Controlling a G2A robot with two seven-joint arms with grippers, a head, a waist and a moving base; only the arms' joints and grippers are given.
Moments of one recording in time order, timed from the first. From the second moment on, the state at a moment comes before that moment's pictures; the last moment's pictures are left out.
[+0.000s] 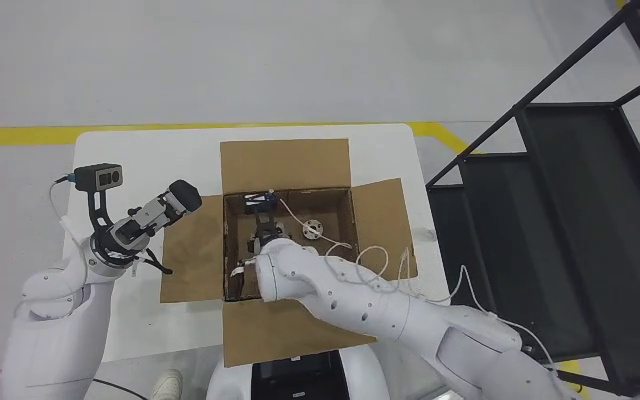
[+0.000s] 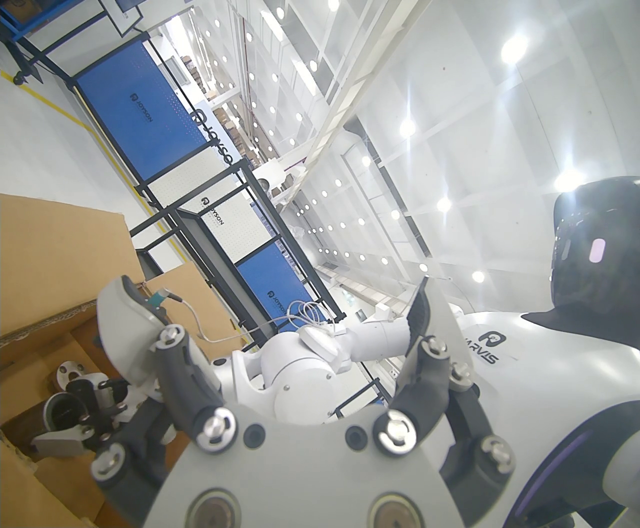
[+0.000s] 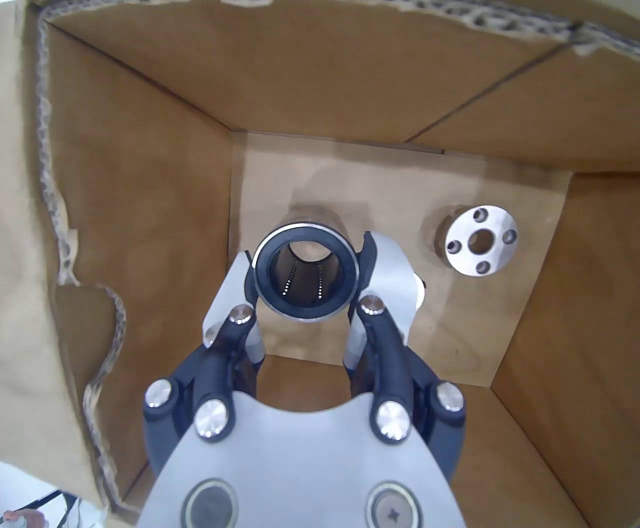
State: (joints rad) left arm 1.39 -1.08 -1.57 -1.65 -0.60 -0.63 -1.02; right arm -0.87 -1.47 0.47 -1.51 -0.88 0.93 0.79
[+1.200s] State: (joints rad) left arm 1.36 -1.06 -1.41 -1.78 -0.26 -0.36 -1.22; right arm -1.53 -1.25 1.17 -2.26 -0.97 0.53 0.92
